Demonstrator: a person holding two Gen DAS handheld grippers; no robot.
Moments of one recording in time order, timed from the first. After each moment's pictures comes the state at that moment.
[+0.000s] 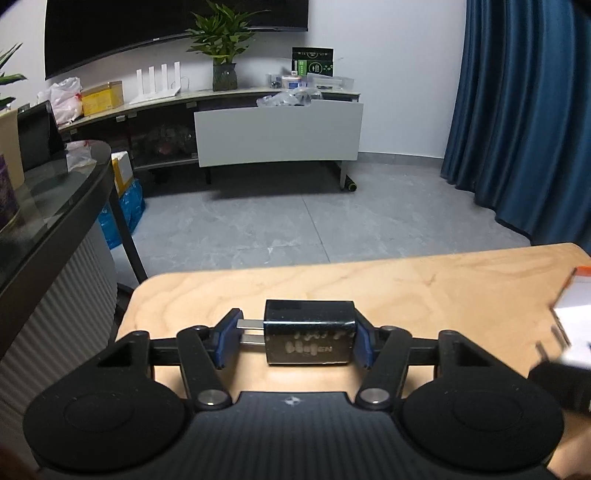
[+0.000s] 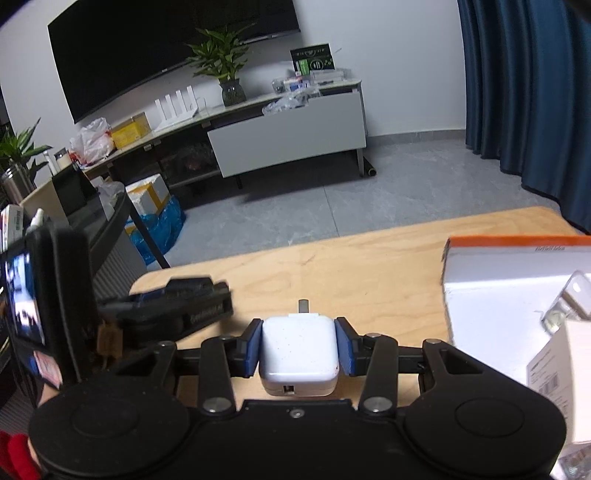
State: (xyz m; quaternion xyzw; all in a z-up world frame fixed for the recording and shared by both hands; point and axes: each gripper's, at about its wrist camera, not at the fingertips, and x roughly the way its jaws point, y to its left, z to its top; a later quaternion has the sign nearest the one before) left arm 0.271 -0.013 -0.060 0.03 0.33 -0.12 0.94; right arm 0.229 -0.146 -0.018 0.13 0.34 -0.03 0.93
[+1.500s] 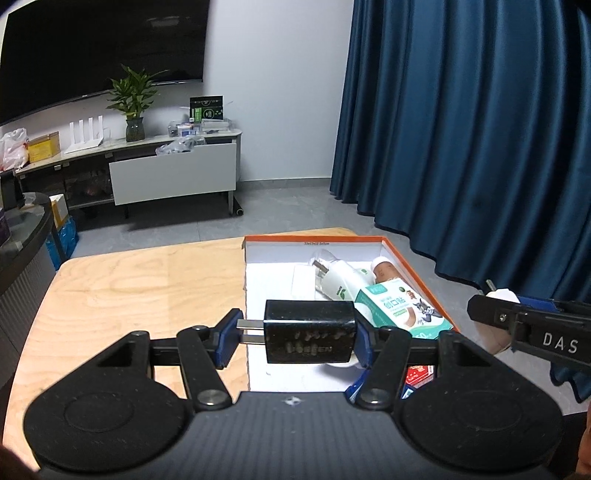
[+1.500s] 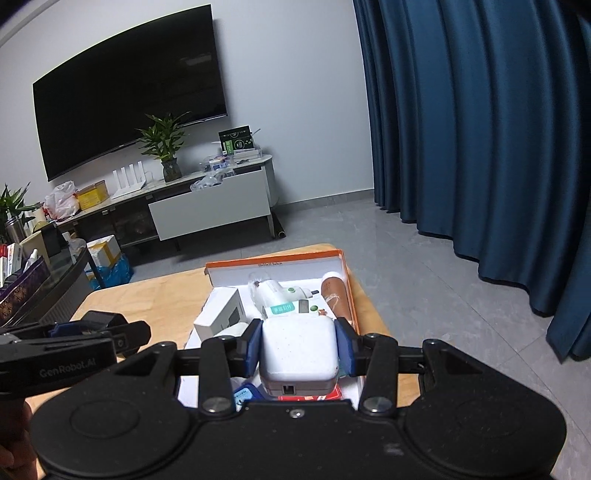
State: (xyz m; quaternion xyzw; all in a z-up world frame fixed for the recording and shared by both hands) left arm 0.027 -0.144 0.021 0.03 0.28 -0.23 0.93; right arm -0.047 -0.323 0.046 0.11 0.25 -0.11 0.96
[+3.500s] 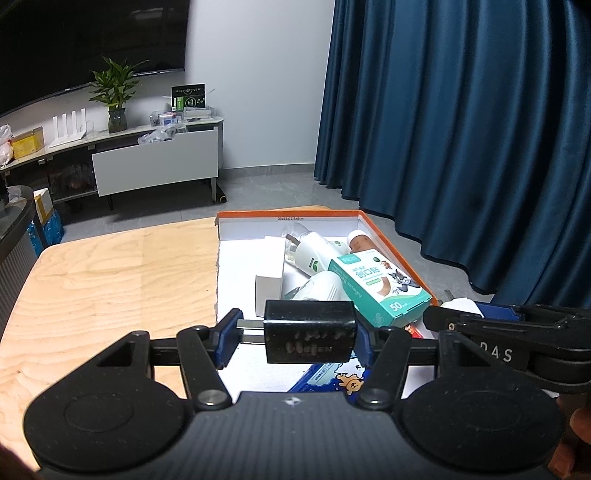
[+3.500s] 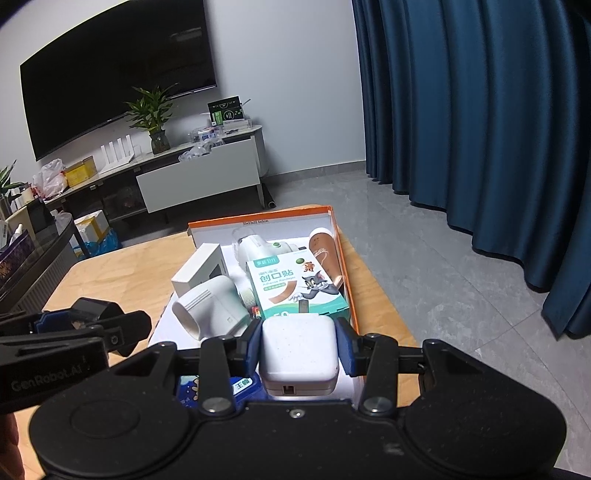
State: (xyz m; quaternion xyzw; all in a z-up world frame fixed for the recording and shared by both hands) left arm 0.006 -0.163 0.008 0.04 0.30 -0.25 0.92; right arm -0.035 -0.324 0.009 0.11 0.29 -0.13 0.94
